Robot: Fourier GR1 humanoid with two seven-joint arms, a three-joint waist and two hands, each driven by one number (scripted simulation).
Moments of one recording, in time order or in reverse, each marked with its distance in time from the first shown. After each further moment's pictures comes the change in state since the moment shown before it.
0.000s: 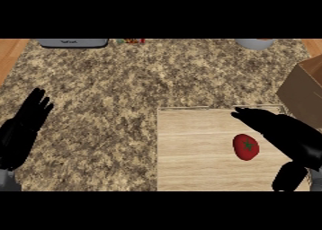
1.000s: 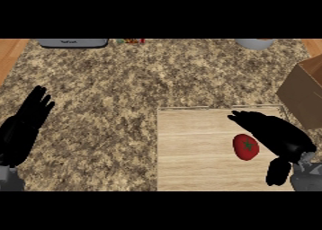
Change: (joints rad) left arm -0.030 -0.067 0.065 0.004 -0.064 -0.058 0.036; right arm 0.006 0.088 0.004 0.138 0.253 0.000 -0.118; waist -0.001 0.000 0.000
